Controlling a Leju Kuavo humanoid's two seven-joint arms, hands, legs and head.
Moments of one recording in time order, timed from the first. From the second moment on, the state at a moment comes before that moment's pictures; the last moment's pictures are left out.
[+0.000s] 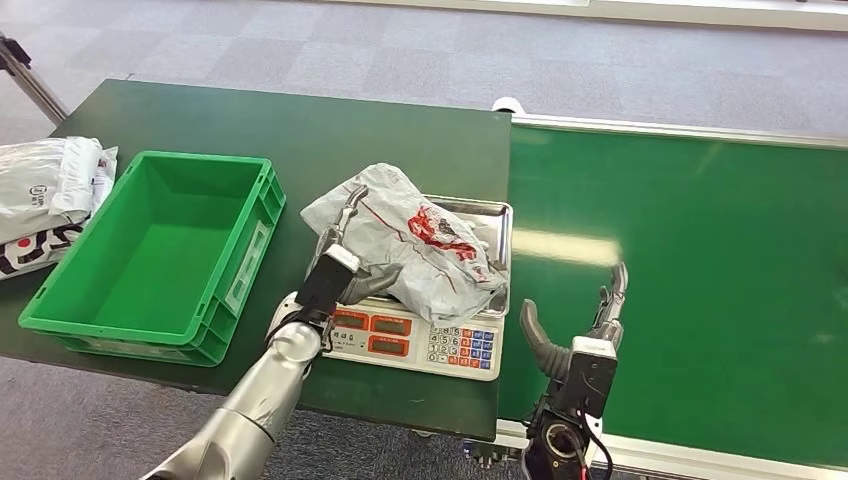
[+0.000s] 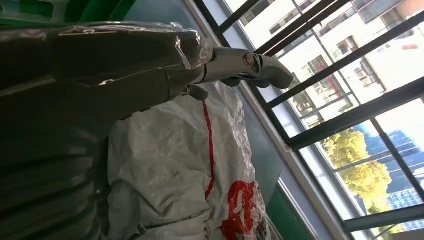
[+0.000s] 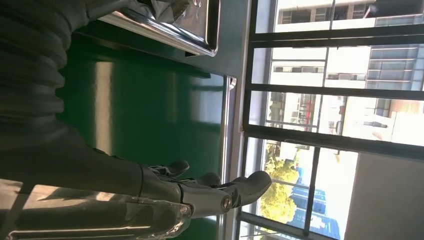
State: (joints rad) left arm -0.52 -0.17 -0.16 -0.88 -0.44 0.09 -0.55; right arm -0.18 0.27 0.13 -1.14 0.13 -0.44 -0.70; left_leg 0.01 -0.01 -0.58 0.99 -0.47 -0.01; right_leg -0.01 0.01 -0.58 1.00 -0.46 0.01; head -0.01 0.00
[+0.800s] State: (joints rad) left arm -0.64 -0.16 -0.24 -0.63 -0.86 0.15 -0.31; right arm -0.21 0.28 -0.06 -0.99 0.36 -0.39 -0.60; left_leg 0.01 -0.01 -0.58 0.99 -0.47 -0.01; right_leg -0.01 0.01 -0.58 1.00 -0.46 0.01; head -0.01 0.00
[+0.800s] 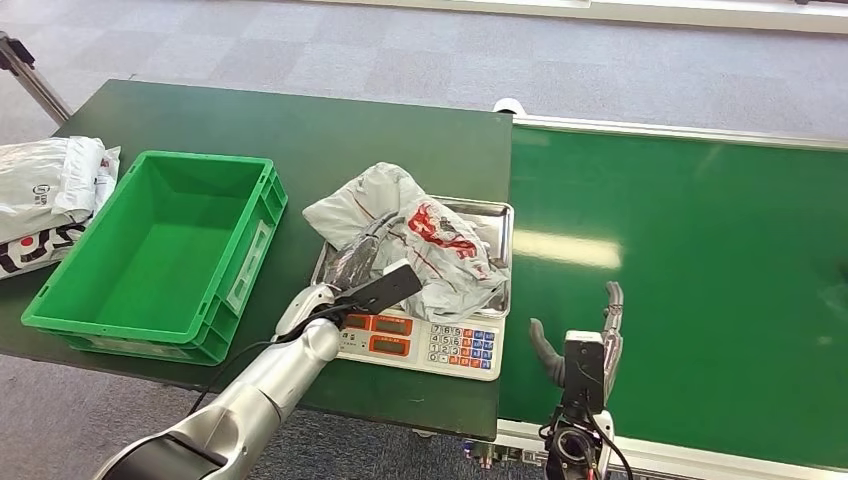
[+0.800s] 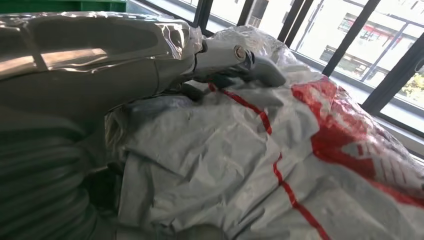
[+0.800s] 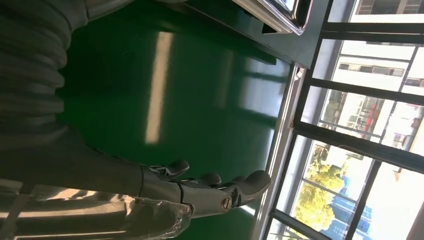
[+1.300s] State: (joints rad) left arm -0.62 -0.16 -0.23 -0.66 -0.82 0.14 -0.41; right arm -0.21 0.28 -0.10 -0.97 0.38 -0.38 -0.60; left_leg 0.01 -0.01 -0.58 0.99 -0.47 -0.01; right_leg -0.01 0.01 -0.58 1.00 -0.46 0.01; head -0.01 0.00
